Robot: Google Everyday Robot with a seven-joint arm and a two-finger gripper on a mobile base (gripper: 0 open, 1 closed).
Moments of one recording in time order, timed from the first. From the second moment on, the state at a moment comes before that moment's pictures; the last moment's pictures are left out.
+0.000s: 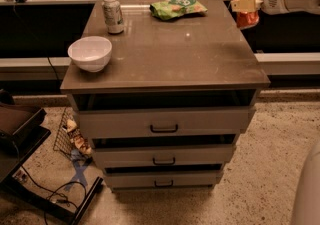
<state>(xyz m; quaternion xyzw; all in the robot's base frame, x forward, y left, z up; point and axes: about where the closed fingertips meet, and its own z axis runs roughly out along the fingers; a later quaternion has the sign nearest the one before) 0.776 -0.264 0.956 -0.24 0.81 0.16 0.51</state>
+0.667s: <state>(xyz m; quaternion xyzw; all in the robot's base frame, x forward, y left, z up) 0.775 -0.219 0.965 -0.32 0.69 0.26 0.60</state>
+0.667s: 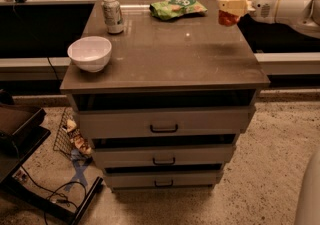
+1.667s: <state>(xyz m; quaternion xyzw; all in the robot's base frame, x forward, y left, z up) 0.770 -0.184 0.928 -0.38 0.60 0.33 0.62</state>
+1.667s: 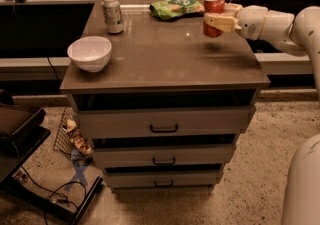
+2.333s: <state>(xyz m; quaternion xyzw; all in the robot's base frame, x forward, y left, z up) 0.771 -0.179 0.890 -0.37 0.58 0.37 0.62</state>
